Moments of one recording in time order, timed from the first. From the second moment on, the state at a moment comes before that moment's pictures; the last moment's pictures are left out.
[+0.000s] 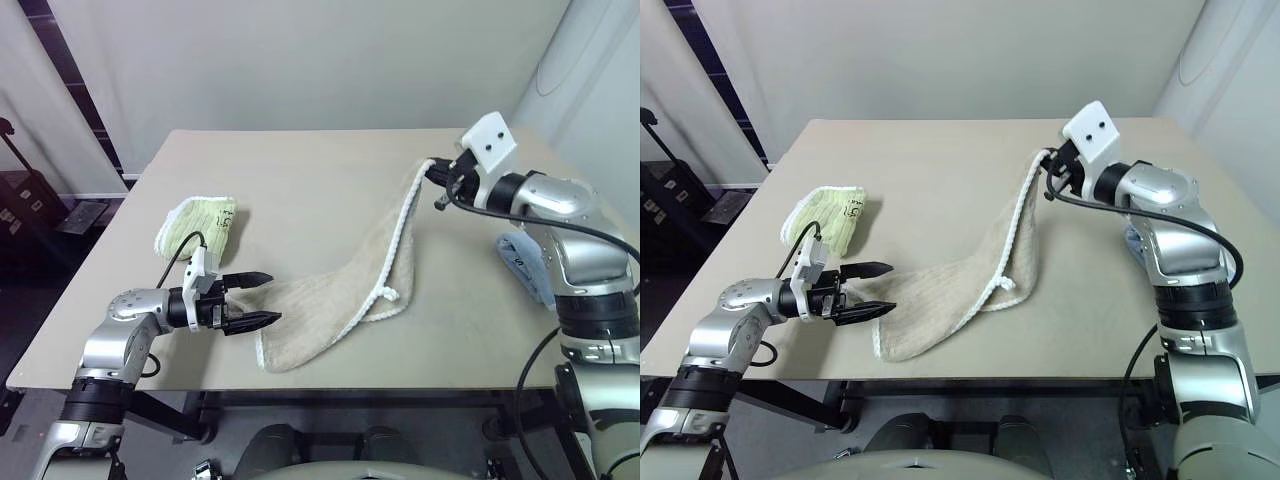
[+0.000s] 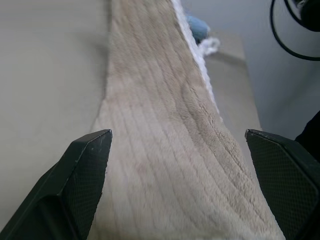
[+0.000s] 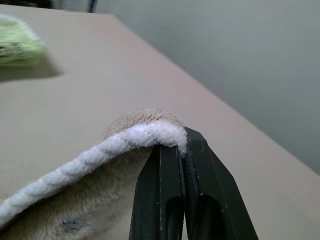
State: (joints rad) left arm -0.23 0.58 0.00 0.11 -0.50 0.26 -1.33; right arm -0.73 -0.65 0.01 -0.03 0.18 0.62 0.66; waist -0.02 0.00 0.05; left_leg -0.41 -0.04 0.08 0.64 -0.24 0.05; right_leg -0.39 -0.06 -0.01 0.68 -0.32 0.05
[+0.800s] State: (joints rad) left arm -0.35 0.47 -0.15 0.08 -0.45 0.22 -1.39; right arm -1.09 -0.51 0.11 0.39 -0.10 0.59 0.36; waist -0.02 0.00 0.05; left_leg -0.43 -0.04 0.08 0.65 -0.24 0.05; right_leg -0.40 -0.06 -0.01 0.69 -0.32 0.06
